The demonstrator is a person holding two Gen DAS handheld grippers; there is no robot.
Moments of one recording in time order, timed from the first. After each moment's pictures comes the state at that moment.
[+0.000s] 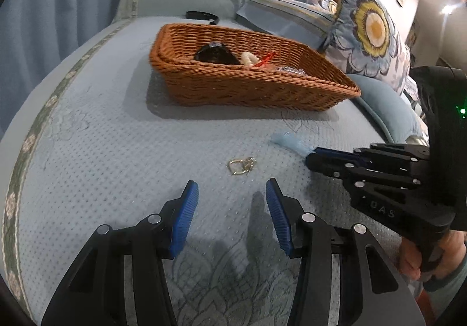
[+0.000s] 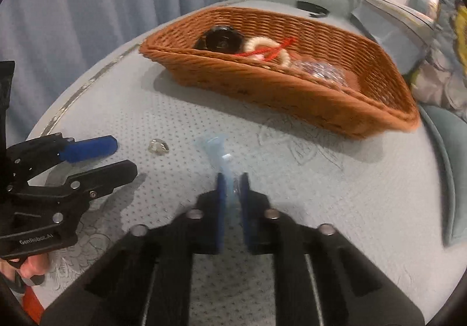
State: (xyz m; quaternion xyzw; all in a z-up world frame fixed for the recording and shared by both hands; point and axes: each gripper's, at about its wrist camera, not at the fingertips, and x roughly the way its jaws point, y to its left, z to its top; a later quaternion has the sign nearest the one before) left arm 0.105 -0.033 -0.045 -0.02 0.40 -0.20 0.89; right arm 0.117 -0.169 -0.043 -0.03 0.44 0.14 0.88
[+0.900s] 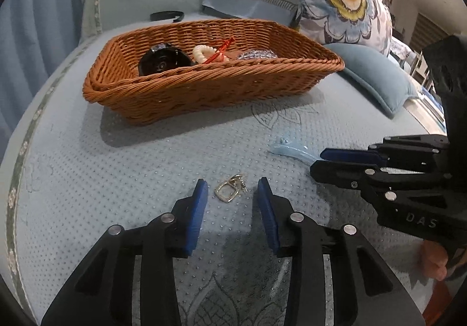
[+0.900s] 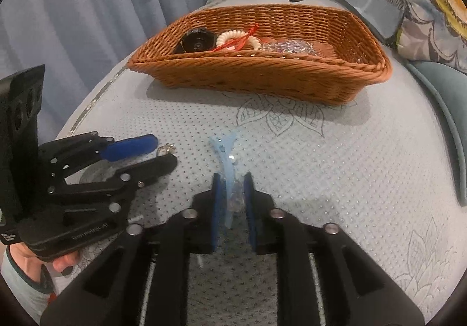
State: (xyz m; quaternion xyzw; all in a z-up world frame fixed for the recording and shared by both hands) left arm 0.122 -0.077 -0.051 0.07 0.41 -0.24 0.88; right arm 0.105 -0.197 -0.042 0.03 0.45 0.15 0.88
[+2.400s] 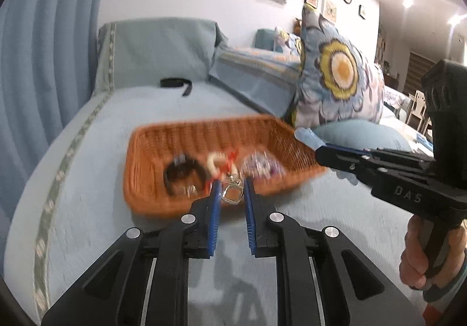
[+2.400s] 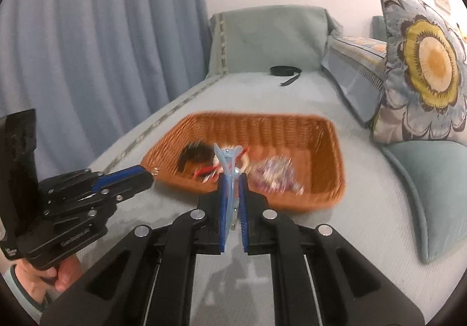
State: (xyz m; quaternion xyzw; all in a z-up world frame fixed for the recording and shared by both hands) left arm 0.127 -0.061 0.037 0.02 0.26 -0.24 0.94; right arm 0.126 -0.221 0.051 0.05 0.28 0.12 0.95
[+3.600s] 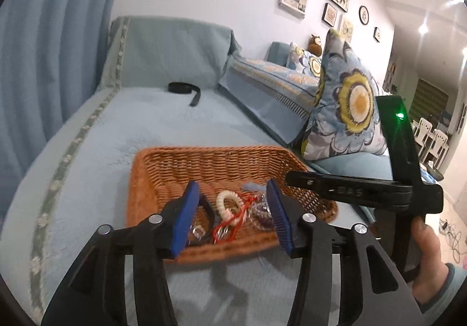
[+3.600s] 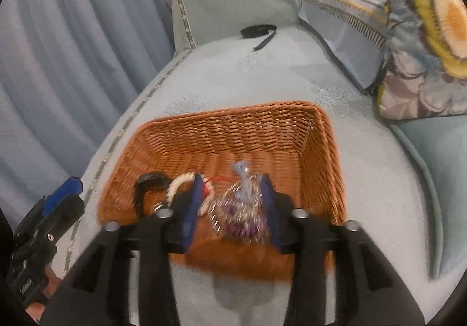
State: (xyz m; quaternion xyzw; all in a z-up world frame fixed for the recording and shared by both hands) left arm 0.157 -0.048 0.062 -0.04 0.25 -0.23 0.94; right arm 0.203 -0.251 0.044 0.13 0.38 0.09 0.91
